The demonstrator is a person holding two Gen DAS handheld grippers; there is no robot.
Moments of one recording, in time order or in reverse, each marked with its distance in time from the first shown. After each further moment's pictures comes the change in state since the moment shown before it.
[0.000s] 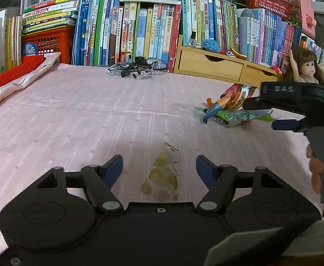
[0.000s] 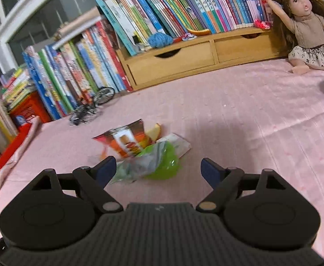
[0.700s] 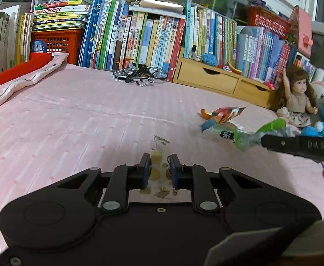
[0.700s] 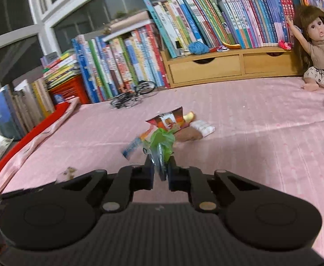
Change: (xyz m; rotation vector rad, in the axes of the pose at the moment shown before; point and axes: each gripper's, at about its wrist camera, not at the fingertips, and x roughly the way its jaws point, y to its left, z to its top) left arm -0.054 0.014 -0.002 -0.075 -0.034 -0.040; right arm -0.101 0.018 -0.043 -0.171 -0.042 0.142
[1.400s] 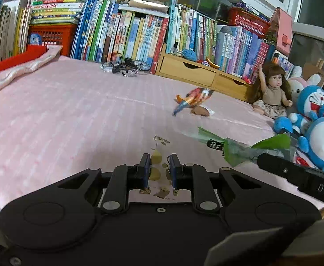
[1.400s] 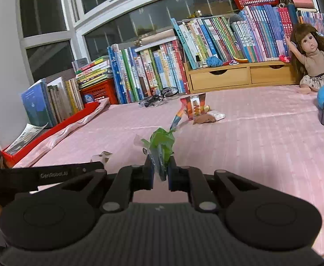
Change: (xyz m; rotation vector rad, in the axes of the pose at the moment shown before) left arm -0.070 -0.015 -0.041 -0.015 0.020 -0.089; right arm -0.095 0.029 -0.070 -0.073 -0.107 0.077
